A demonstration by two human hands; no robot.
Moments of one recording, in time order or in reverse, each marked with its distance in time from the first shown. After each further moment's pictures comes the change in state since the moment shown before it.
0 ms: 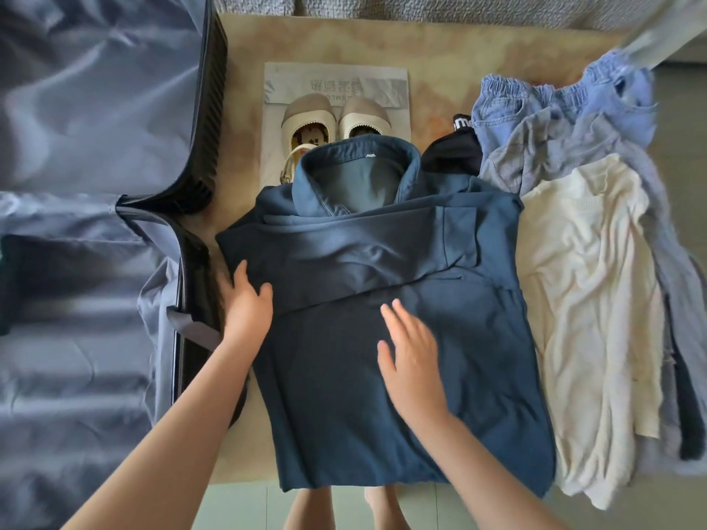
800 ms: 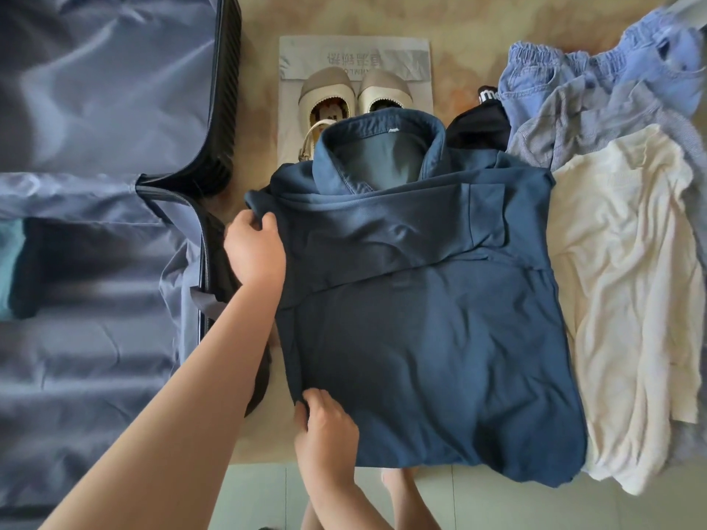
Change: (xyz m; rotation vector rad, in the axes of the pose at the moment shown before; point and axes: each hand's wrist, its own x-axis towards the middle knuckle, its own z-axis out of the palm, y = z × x) left_hand 0.018 0.043 -0.020 -0.215 0.321 0.027; right_hand -0.091 -0.110 0.100 0.088 -0.083 0.211
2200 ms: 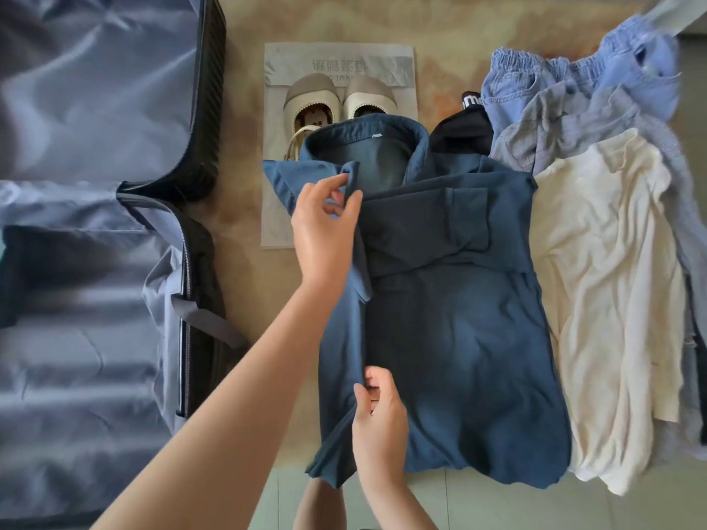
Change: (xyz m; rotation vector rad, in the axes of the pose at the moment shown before) left_hand -0.062 0.063 0.043 -0.301 -0.150 0.368; right_hand 0.017 0.037 -0.067 0.354 0.080 0.348
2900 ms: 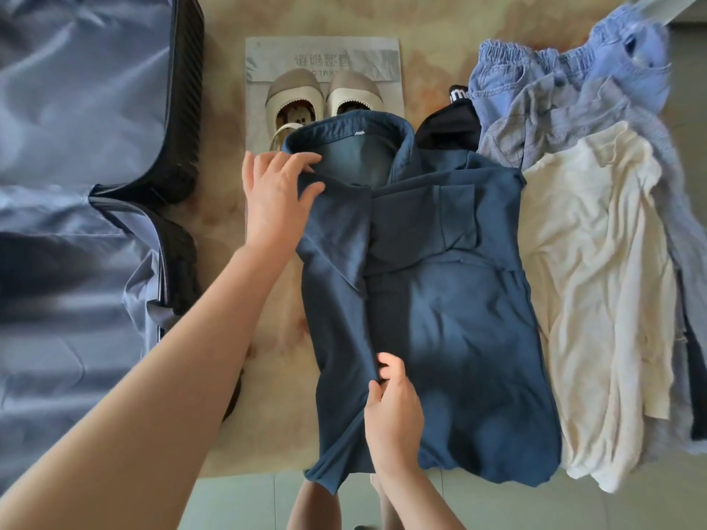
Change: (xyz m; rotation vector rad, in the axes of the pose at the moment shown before) left_hand 0.057 -0.027 -0.017 0.669 -0.186 0.448; right_hand 0.030 0.011 -0.023 -0.235 -0.003 0.022
